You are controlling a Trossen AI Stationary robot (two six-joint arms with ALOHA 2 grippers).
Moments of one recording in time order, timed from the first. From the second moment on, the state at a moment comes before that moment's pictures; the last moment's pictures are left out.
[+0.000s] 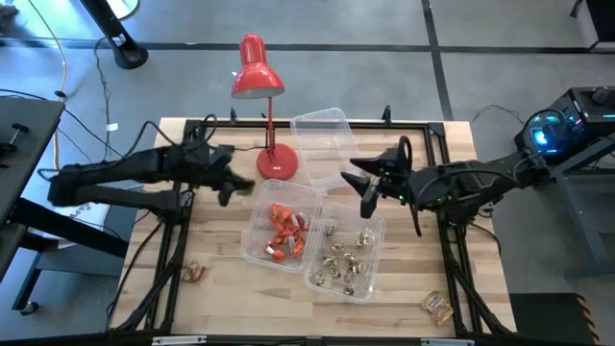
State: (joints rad) left arm 0.16 0.79 0.81 -0.65 0.07 -0.56; right arm 0.35 1.31 1.49 -0.48 0.78 0.46
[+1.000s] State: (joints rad) left arm 0.17 1.57 1.10 0.08 -0.29 -0.02; right arm 0.35 1.31 1.49 -0.49 0.83 0.46
